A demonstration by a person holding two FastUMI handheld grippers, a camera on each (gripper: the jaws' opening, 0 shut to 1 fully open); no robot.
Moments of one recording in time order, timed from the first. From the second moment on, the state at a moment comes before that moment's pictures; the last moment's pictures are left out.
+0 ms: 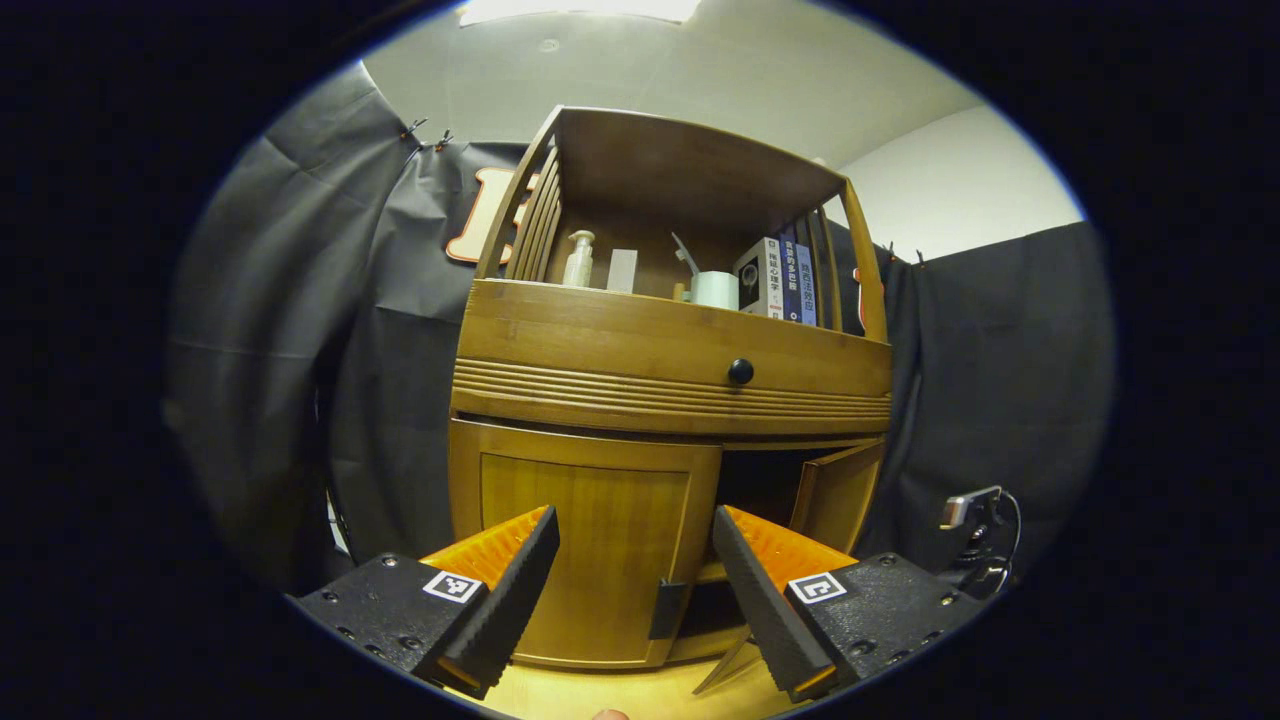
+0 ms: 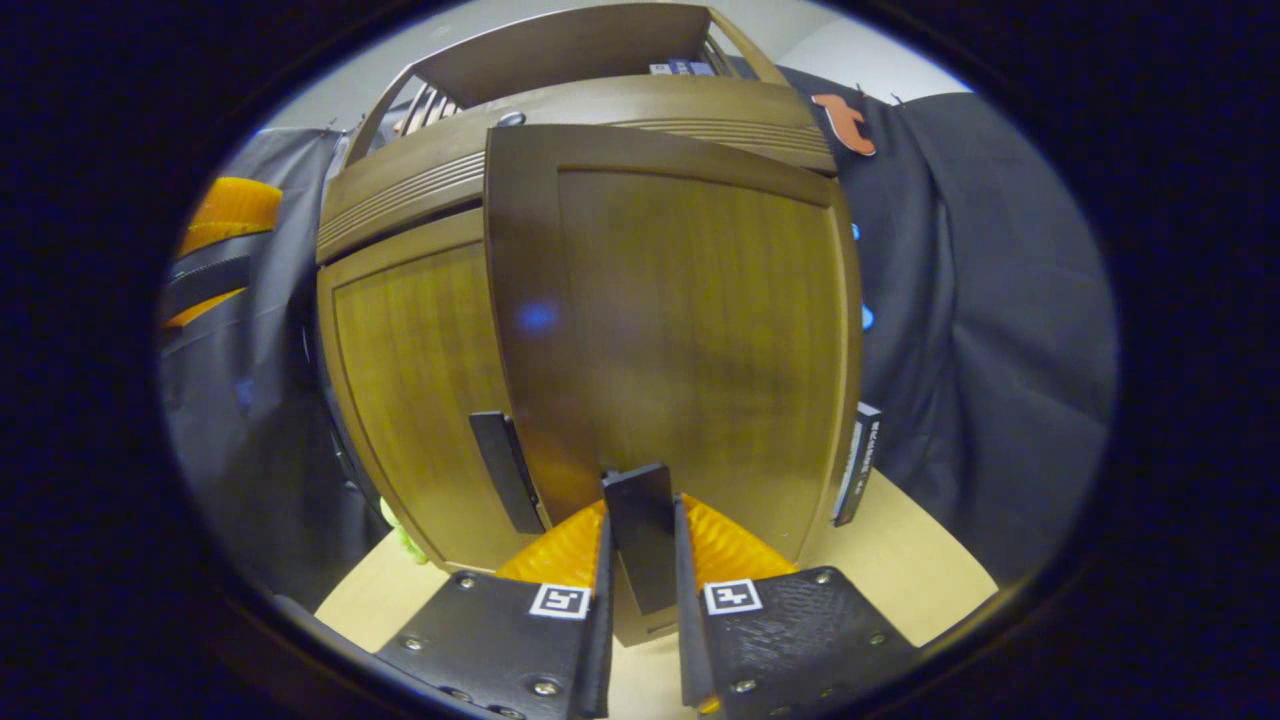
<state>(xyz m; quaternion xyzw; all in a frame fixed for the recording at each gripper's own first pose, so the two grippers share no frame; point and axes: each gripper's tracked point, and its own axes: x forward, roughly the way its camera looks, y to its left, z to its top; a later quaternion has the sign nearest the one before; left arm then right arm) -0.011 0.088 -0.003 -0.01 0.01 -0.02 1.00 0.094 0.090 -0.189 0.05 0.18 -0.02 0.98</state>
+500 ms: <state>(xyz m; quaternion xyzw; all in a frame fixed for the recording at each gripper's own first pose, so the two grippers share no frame) -0.010 0.035 -0.022 -0.03 0.03 -0.06 1.00 0.040 0.039 -0.183 0.04 0.17 -0.05 0.98</state>
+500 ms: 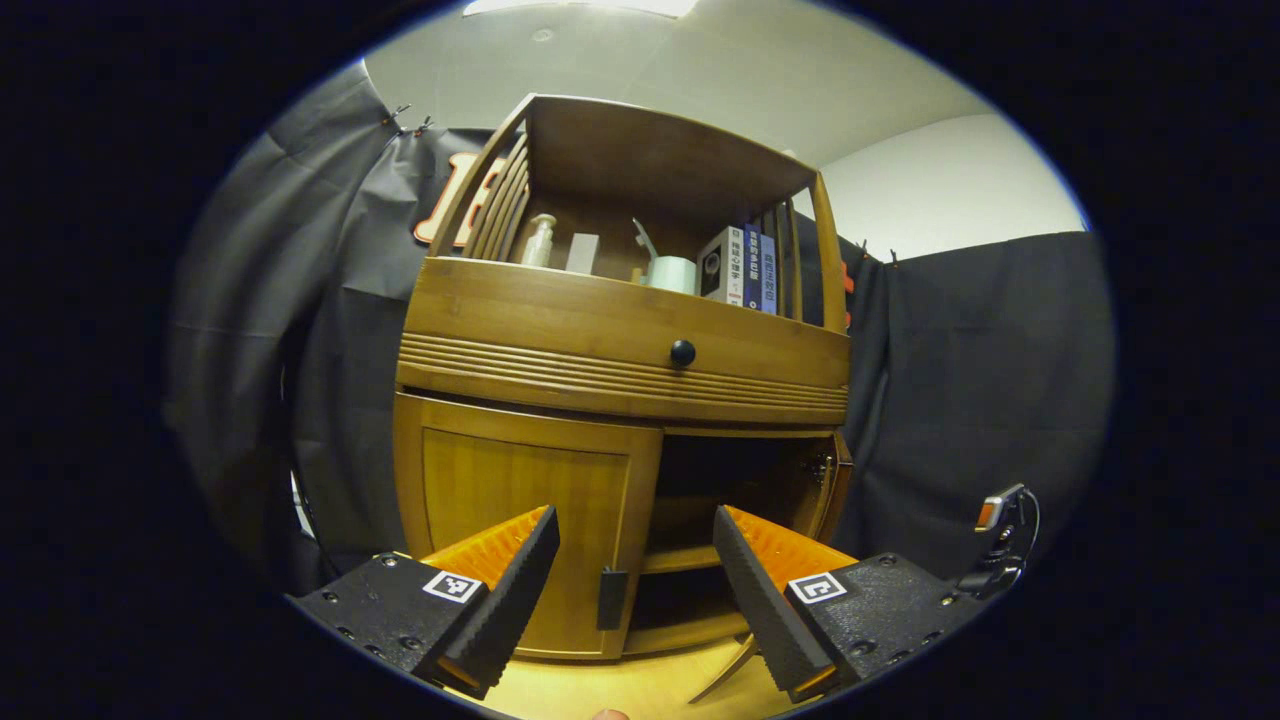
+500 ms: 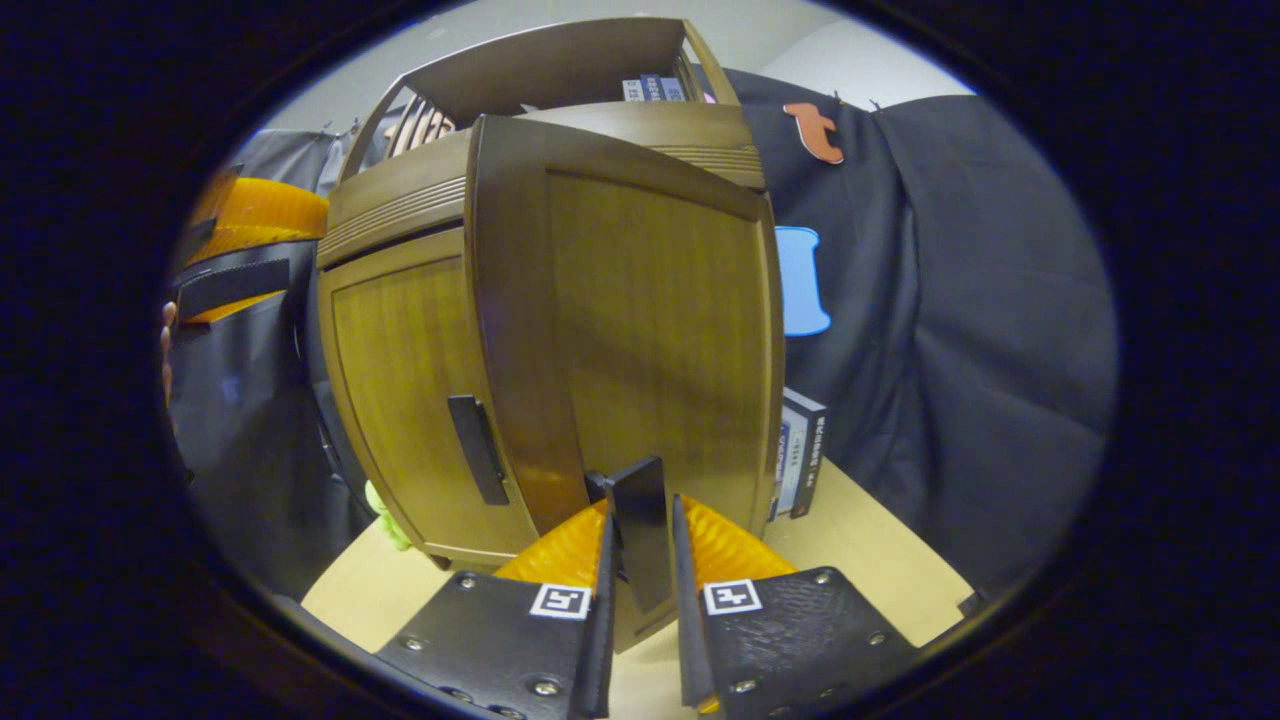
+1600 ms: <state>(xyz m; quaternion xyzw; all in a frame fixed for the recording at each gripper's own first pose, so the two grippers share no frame) 0.024 -0.096 -0.060 -0.06 0.06 -0.15 0.99 -0.049 -0.146 -0.145 0.04 0.14 -0.19 0.97</state>
